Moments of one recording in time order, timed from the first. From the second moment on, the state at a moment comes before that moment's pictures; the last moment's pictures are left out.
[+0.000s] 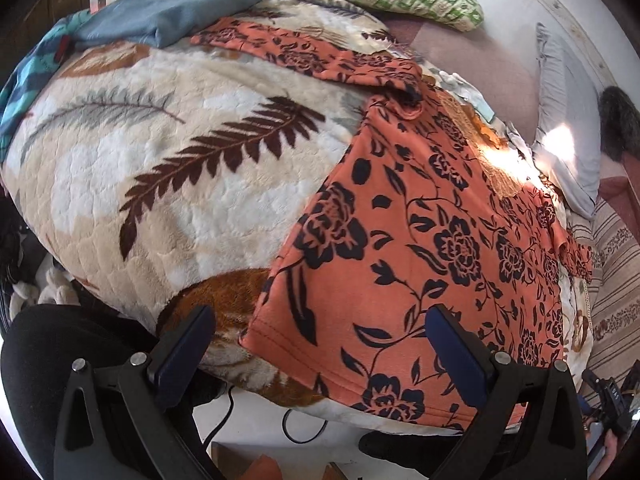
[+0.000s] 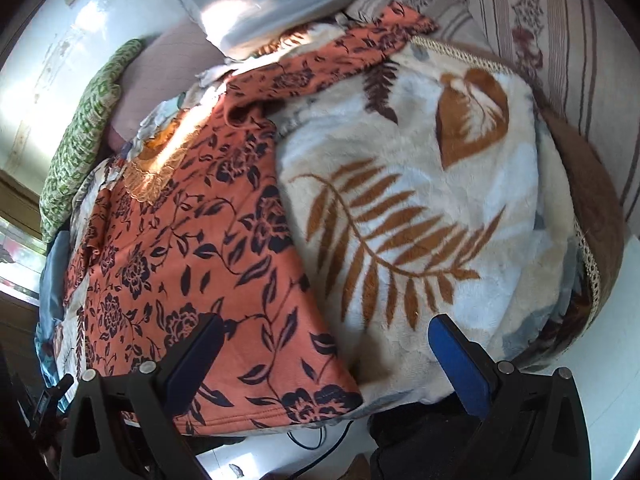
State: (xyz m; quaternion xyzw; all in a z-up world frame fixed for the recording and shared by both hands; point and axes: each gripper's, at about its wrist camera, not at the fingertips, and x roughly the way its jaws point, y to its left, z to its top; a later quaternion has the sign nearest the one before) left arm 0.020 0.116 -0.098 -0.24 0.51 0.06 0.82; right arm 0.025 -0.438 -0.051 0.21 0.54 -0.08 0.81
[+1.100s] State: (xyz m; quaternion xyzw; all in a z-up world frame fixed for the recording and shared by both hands) left arm 0.009 0.140 -0.142 -0.35 0.53 -0.01 0.77; right arm 0.010 -0.436 -0.122 0.39 0.58 0.04 0.72
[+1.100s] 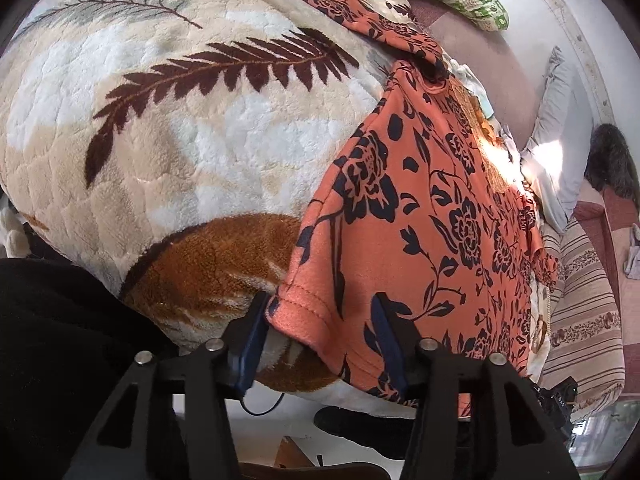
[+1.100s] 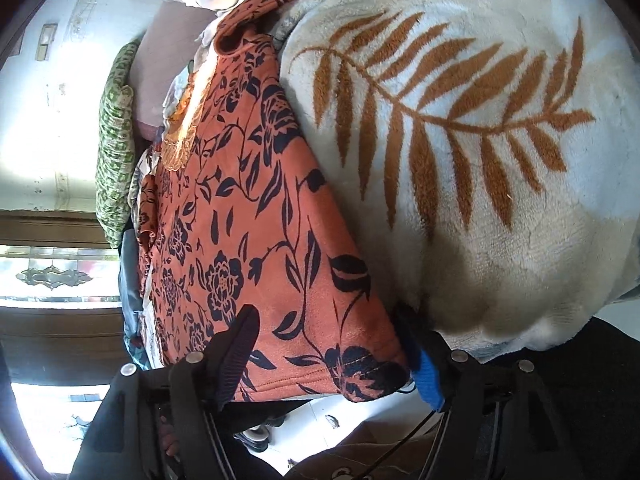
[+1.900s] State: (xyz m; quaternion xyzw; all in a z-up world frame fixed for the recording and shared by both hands) left arm 0.017 0.133 -0.118 -0.26 0.53 0.00 0.81; right arm 0.012 -0.431 -0.121 0.33 0.61 0.04 0.72
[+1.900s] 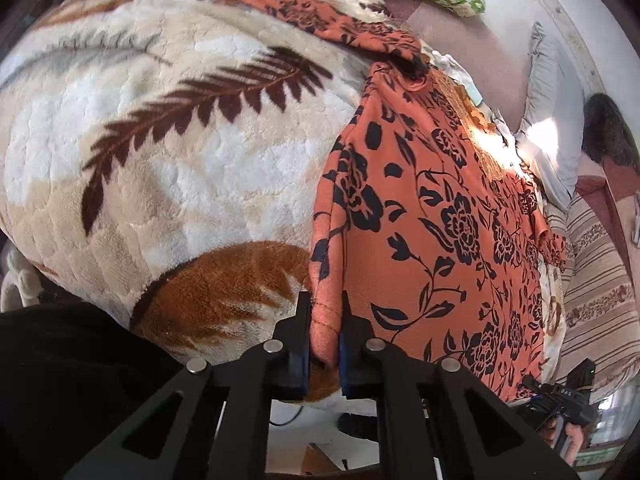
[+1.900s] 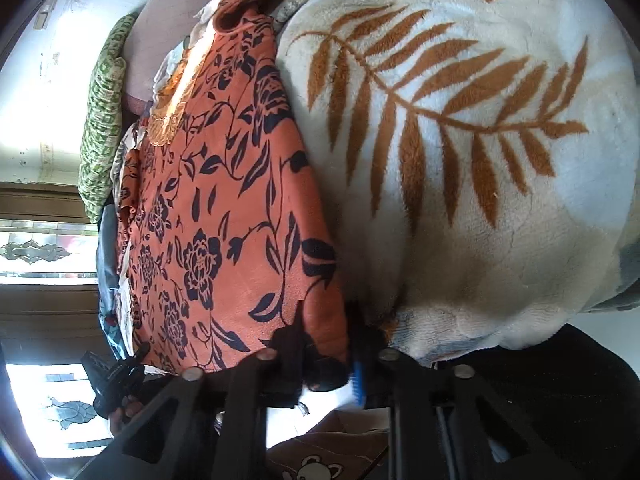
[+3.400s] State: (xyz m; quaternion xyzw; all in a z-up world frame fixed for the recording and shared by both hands) left arm 0.110 0.018 -0.133 -0.01 0.52 0.00 0.86; right arm 0.178 -0.596 -0.008 0.39 0.32 -0.15 0.85
